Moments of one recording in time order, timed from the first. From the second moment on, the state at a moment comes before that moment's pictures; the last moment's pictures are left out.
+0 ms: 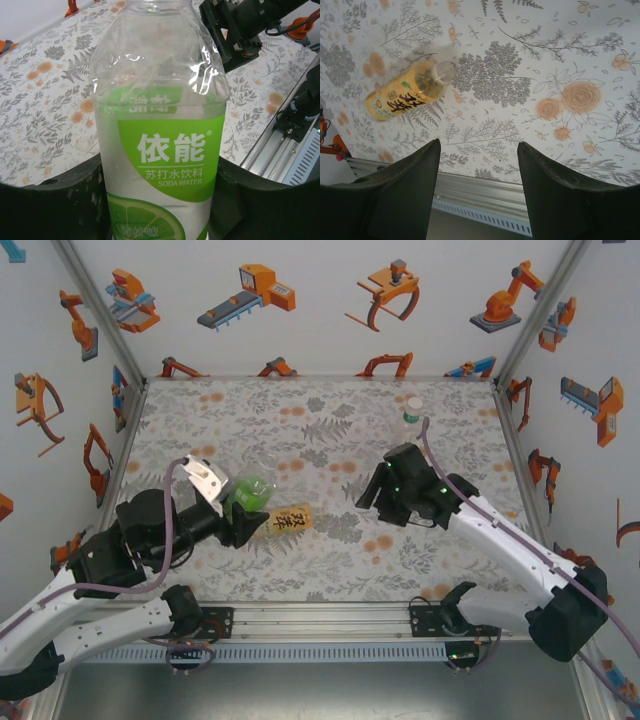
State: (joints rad) left arm -1.06 0.60 0.98 -0.58 -0.16 -0.06; right arm 0.65 1.14 0.95 -0.78 0.01 1.05
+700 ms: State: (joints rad) left arm -1.05 0.50 0.96 -0.61 -0.14 -0.06; right arm 0.94 1.60 1.31 -0.84 0.19 1.52
